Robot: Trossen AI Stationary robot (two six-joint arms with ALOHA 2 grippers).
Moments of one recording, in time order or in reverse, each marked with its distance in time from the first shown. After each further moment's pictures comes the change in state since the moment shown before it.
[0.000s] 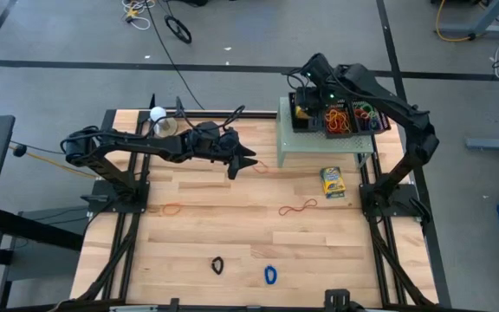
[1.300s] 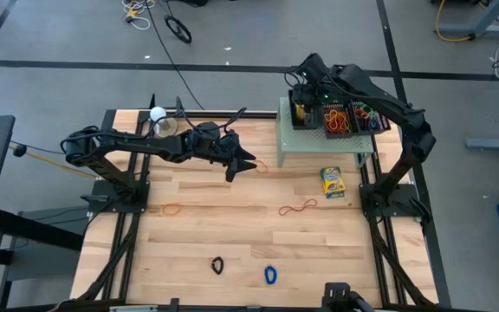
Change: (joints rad) left arm 0.000 0.000 0.000 -0.014 0.075 0.001; right arm 0.008 0.031 -0.001 0.055 0.138 -0.002
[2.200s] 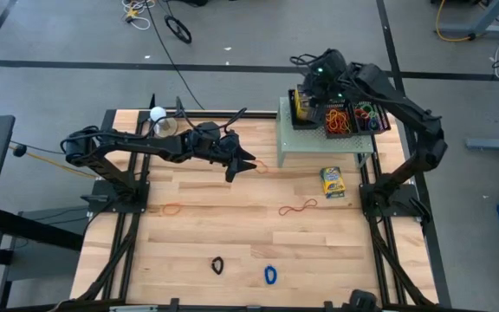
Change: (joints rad) left arm 0.000 0.000 0.000 -0.008 0.000 0.014; right arm 0.001 -0.107 0.000 0.026 0.004 0.220
